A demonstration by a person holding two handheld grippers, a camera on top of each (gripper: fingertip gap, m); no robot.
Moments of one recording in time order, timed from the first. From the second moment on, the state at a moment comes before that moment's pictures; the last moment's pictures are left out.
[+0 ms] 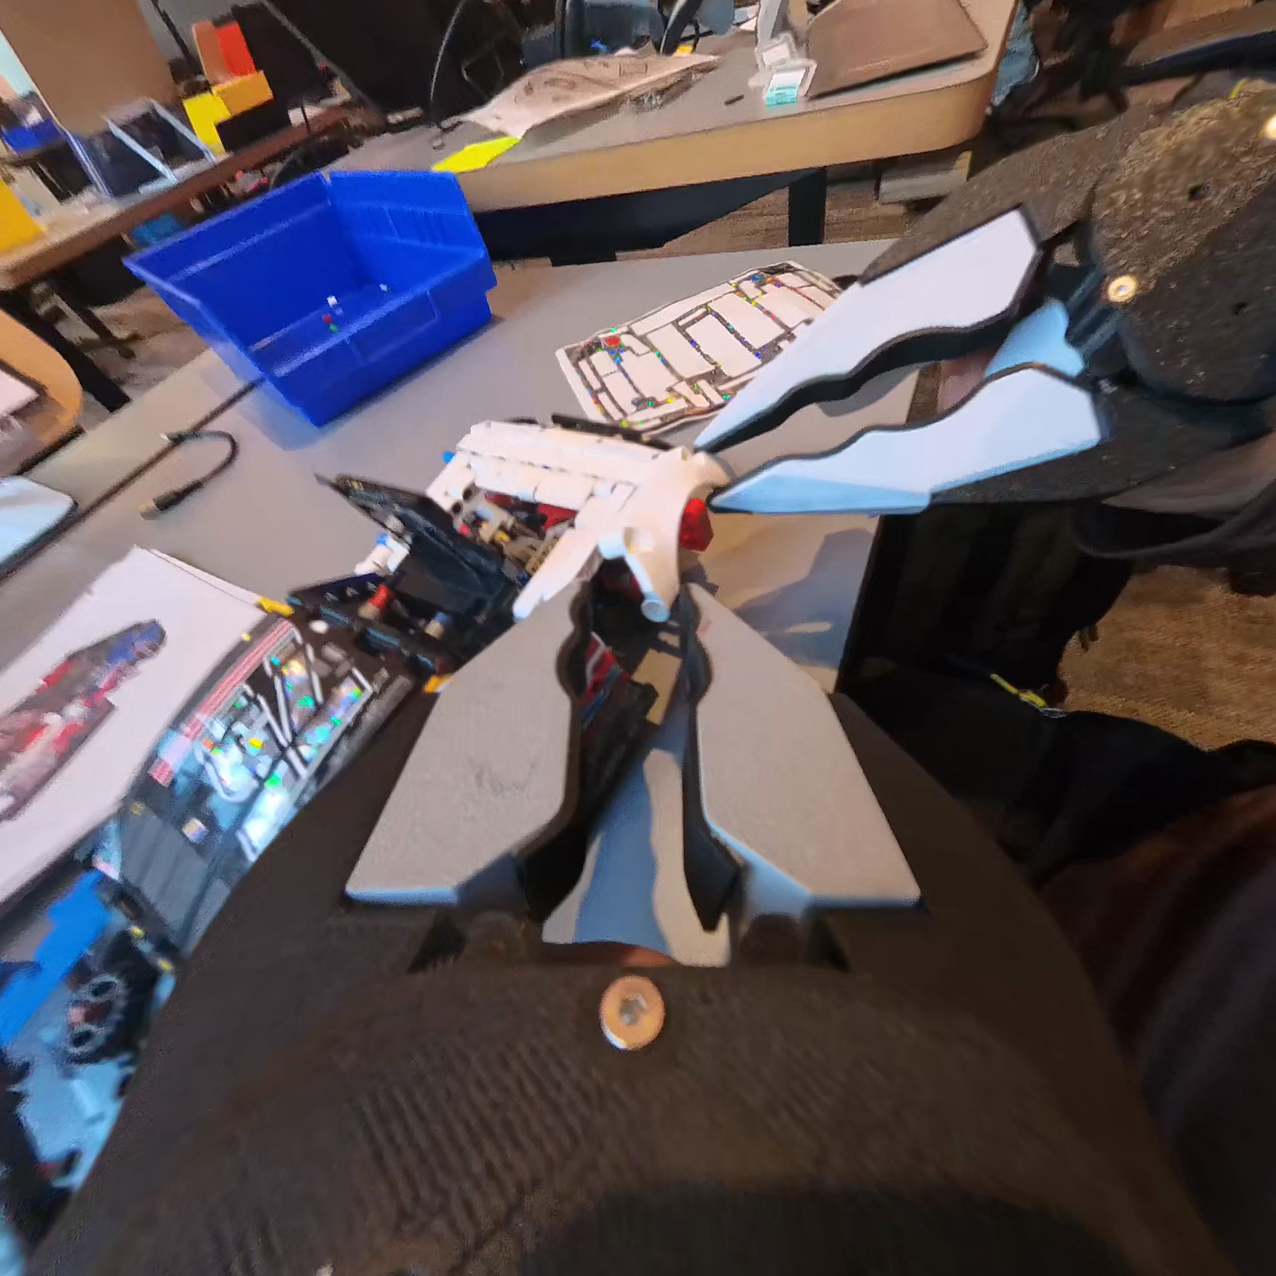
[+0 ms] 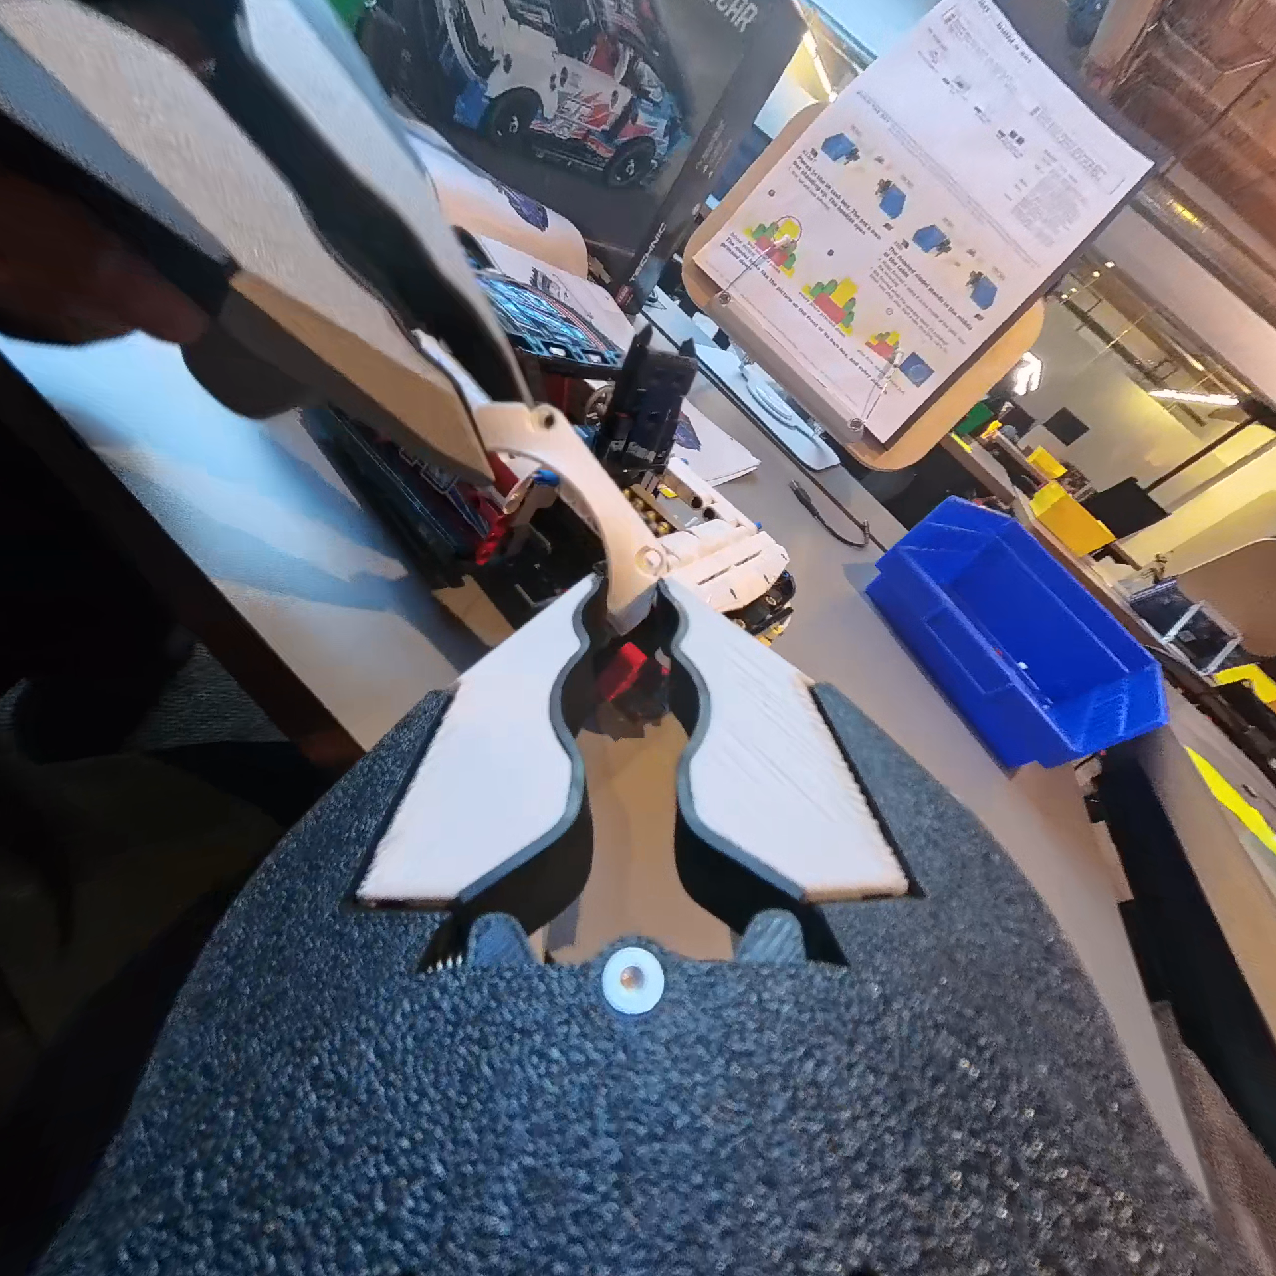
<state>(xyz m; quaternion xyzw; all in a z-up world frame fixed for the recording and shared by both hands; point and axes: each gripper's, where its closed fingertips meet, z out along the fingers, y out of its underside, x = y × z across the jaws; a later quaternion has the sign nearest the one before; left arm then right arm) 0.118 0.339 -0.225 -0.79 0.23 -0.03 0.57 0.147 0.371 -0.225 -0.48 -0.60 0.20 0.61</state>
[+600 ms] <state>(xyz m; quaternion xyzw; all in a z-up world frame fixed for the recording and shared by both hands) 0.128 0.379 -0.226 -0.85 0.41 -0.01 0.34 0.147 0.377 -0.234 -0.44 -0.59 0.11 0.67</state>
